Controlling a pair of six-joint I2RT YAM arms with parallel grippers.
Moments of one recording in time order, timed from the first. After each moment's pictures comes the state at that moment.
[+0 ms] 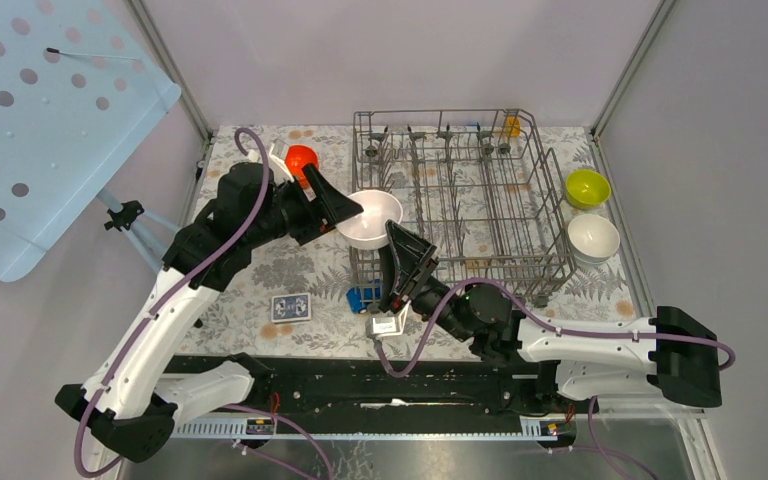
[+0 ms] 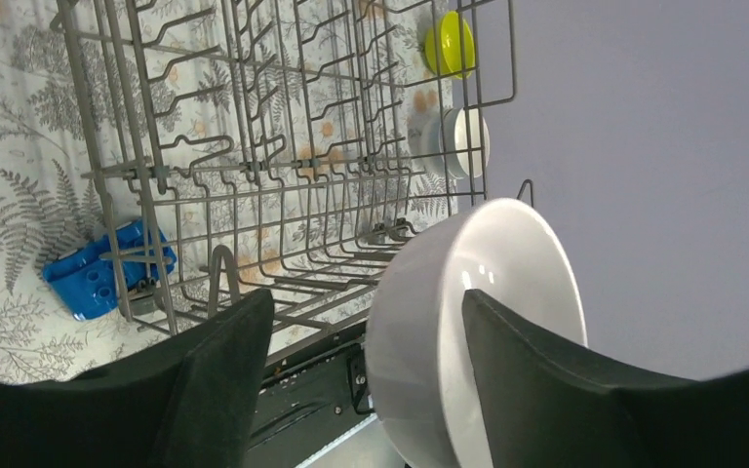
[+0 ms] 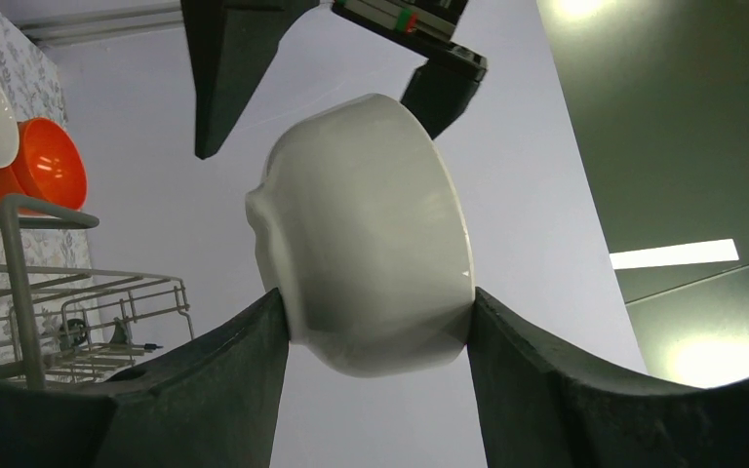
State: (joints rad) left arm -0.54 1.04 1.34 -0.74 0.17 -0.95; right arm 1.28 1.15 0.61 0.86 0.28 -1.65
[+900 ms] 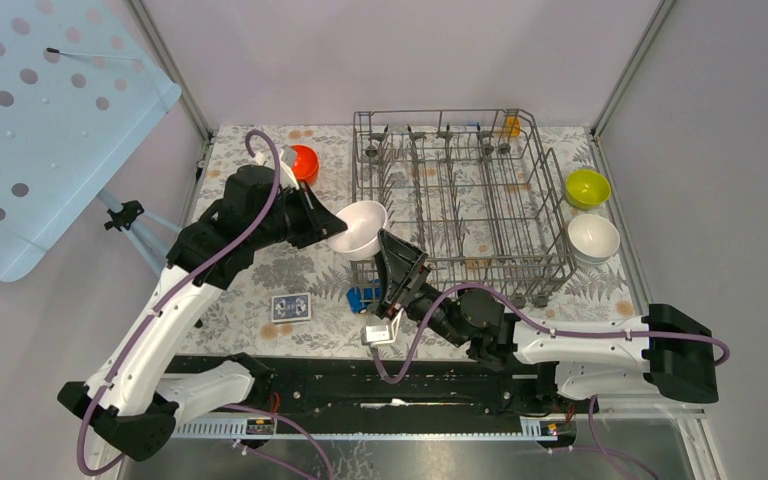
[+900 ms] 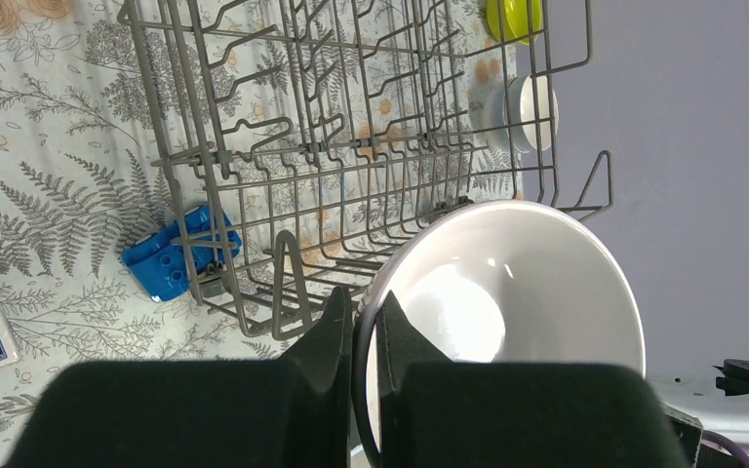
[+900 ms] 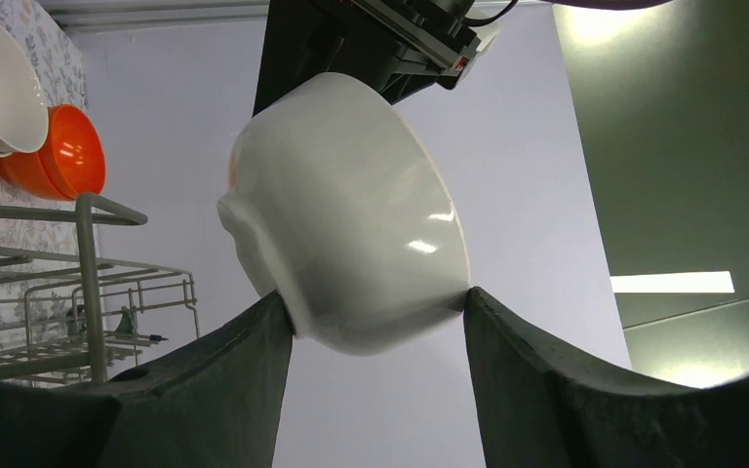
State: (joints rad) left arm -0.54 1.04 1.32 -0.81 0.18 -0.81; right arm 1.32 1.18 0.60 0.84 0.30 -1.69
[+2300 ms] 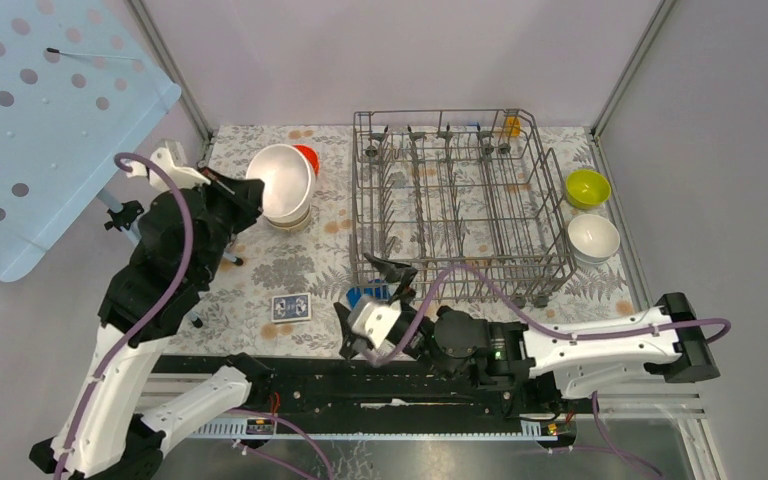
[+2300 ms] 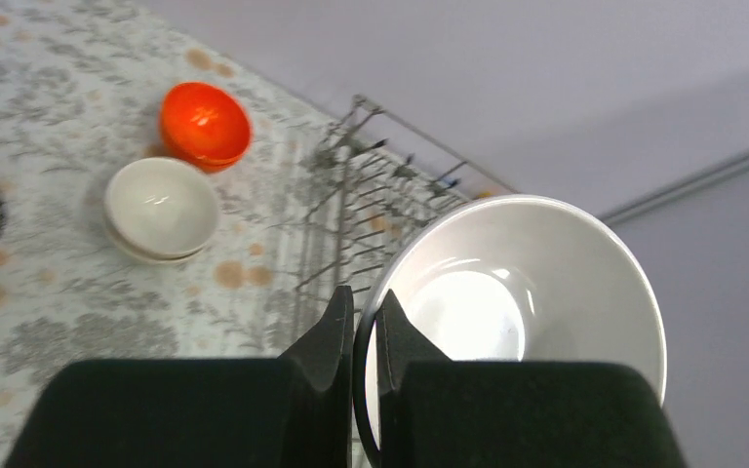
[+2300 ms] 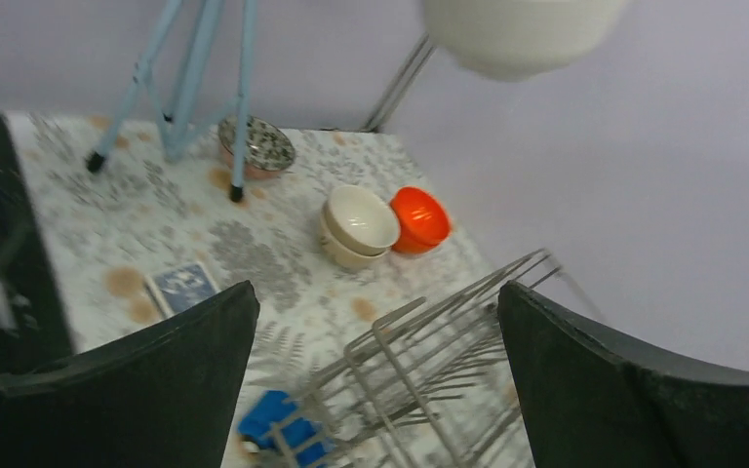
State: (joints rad) left arm -0.54 0.86 1.45 -0.77 -0.44 -0.76; right arm 1.61 1.20 0.94 0.35 0.65 -0.71
